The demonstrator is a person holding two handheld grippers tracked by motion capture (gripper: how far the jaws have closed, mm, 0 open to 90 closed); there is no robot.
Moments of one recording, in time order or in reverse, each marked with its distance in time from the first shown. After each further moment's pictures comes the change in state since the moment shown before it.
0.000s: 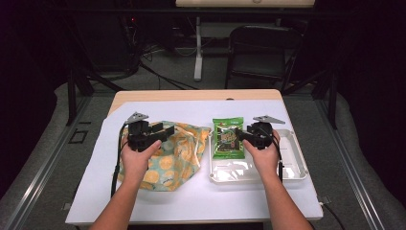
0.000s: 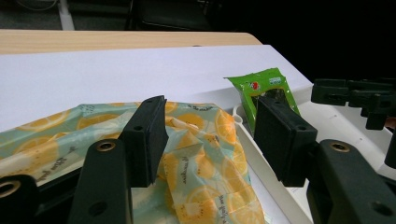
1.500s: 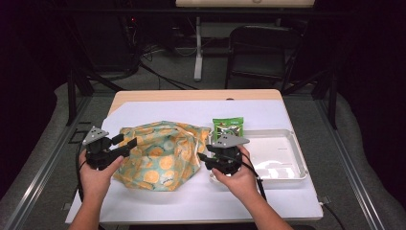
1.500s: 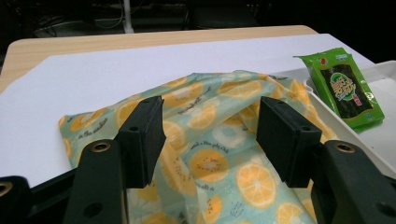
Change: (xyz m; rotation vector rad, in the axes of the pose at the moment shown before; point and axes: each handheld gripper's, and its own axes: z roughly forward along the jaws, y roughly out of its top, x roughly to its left) left arm 0.052 -0.036 -0.085 -0.032 0.180 0.069; right arm 0.128 -0.023 -0.042 0.031 0.308 -0.372
